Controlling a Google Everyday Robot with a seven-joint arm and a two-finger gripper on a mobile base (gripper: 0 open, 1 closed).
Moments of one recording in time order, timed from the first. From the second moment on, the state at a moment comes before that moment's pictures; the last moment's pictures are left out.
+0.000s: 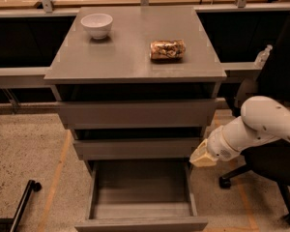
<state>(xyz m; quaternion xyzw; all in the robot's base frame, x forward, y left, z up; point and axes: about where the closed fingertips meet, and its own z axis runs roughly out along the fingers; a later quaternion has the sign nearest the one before) 0.496 -0.175 0.631 -0.56 0.78 0.19 0.19</state>
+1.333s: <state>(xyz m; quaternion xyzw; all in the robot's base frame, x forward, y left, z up) 0.491 -0.160 0.546 -0.54 0.78 0.25 0.19</state>
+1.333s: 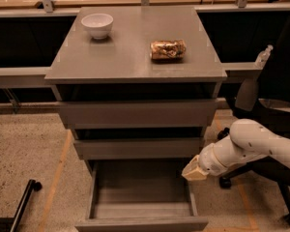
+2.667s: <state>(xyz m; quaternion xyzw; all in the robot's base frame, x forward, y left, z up) 0.476 -0.140 0.437 -0.53 0.79 0.28 0.11</state>
